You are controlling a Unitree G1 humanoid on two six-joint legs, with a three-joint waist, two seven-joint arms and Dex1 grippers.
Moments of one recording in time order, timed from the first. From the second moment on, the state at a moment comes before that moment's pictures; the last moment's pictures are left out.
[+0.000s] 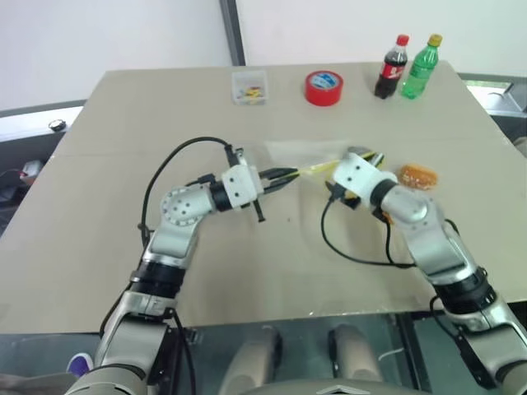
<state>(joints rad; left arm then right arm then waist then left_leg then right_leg) -0.54 0.46 -0.13 0.19 -0.15 -0.38 -0.95 -0.54 -0.46 0.34 -0.20 -0.30 0.52 0.46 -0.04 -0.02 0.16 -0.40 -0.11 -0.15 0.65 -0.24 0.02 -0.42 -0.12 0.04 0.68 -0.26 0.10</state>
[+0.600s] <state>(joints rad) -0.61 0.47 -0.15 0.26 0.07 -0.38 -0.73 -0.66 -0.42 0.31 0.03 -0.23 0.36 0.51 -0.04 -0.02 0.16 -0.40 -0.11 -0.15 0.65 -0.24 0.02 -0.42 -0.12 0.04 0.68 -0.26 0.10</state>
